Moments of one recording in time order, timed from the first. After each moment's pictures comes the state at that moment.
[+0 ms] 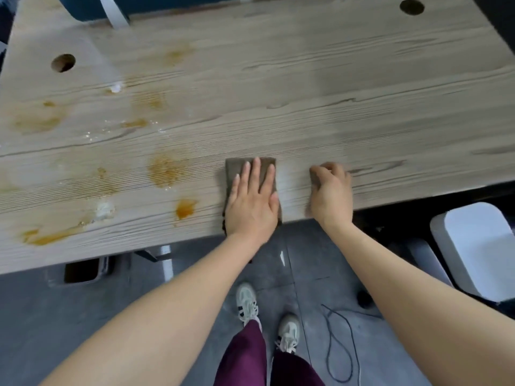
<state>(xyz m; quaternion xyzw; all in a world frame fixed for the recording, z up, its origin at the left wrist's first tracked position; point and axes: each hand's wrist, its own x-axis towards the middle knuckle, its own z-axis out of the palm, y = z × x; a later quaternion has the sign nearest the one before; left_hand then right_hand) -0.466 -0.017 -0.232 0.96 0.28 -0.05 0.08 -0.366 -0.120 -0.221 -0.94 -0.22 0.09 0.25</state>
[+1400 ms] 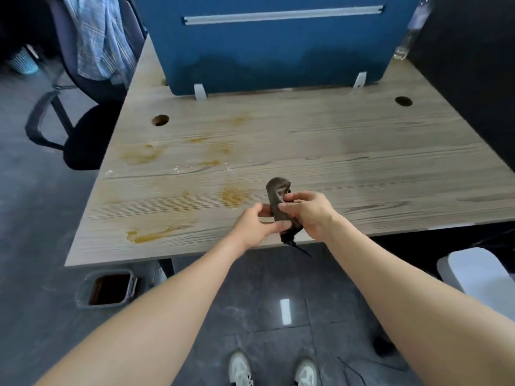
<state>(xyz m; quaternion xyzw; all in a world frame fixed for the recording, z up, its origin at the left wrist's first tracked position) -0.573 0.050 -0.134 0.72 0.32 0.02 0.61 -0.468 -0.046 -0.094 -0.70 -0.03 0.43 0.58</state>
